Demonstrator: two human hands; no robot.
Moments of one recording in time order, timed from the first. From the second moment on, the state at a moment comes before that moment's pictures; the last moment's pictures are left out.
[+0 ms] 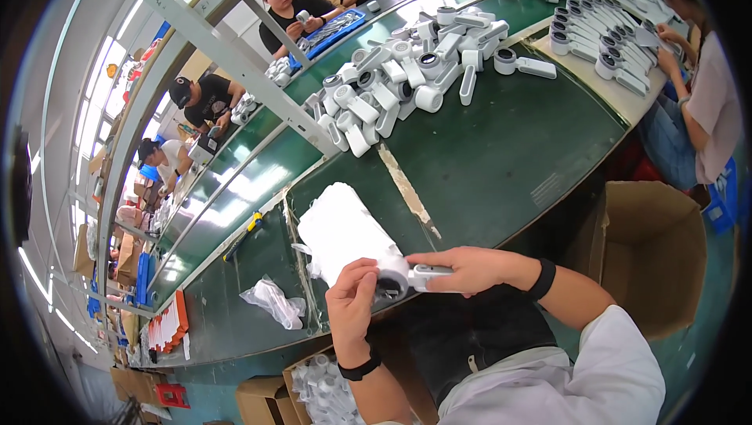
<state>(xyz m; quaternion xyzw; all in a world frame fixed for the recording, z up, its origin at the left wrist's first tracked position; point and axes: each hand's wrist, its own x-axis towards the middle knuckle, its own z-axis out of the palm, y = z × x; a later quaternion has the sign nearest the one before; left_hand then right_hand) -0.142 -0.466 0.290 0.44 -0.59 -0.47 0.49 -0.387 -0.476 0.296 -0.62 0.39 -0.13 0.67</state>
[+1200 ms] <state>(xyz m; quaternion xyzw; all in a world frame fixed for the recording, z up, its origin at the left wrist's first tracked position) -0.185 -0.432 0.245 0.37 -0.36 -0.66 0.55 -0.306 -0.459 0.267 -0.64 0.45 -0.59 0.21</state>
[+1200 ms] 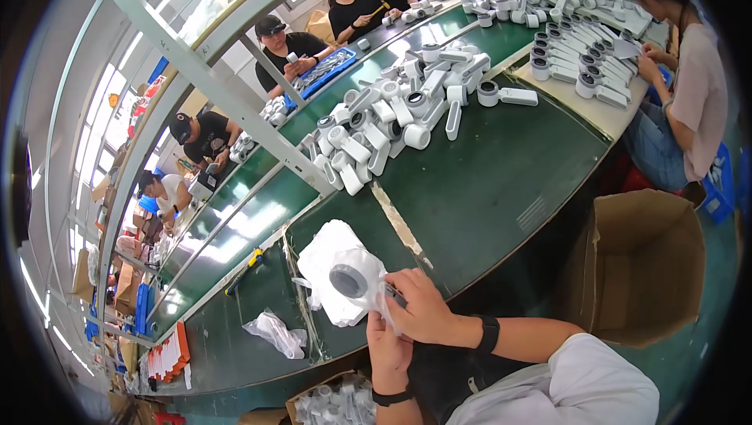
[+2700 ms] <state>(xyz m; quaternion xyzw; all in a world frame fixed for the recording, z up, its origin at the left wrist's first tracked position) 0.043 -0.426 0.245 0.72 -0.44 0.20 0.50 -0.363 -0.475 0.230 -0.59 0.46 -0.52 0.40</state>
